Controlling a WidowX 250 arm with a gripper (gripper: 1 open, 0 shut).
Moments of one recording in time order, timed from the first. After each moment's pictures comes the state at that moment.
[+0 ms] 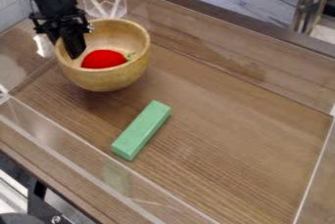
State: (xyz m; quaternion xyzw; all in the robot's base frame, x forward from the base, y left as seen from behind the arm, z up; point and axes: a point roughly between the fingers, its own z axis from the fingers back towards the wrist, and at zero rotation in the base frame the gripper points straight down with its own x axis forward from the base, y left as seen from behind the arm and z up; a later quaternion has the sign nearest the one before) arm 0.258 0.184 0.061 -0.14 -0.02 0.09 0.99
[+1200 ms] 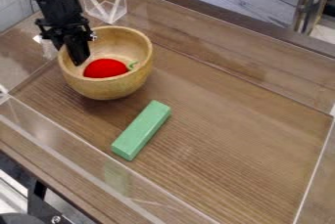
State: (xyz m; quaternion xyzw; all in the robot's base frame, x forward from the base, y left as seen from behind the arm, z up) arm 0.263 0.169 0.047 -0.15 0.00 0.03 0.99
